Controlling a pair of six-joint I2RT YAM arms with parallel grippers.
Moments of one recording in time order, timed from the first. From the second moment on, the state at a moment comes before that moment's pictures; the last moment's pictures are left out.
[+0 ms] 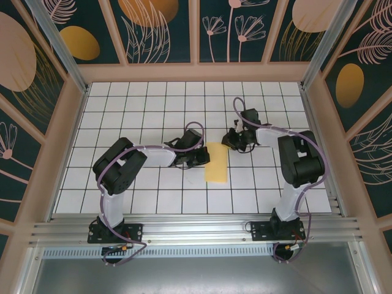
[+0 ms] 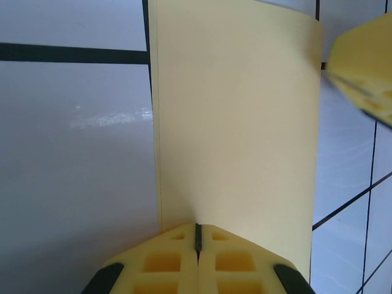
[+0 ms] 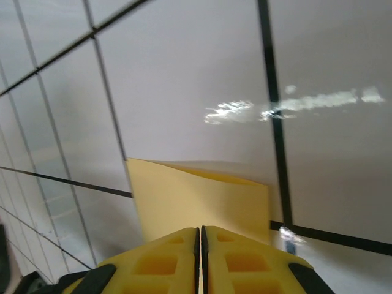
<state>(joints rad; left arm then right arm) -0.76 1.97 1.06 0.01 0.28 -0.89 0.29 1.85 1.03 -0.27 -0.53 0.63</state>
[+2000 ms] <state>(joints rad) -0.76 1.97 1.08 -0.02 0.27 -0.89 0.44 1.46 0.58 -0.14 -0.56 0.76</state>
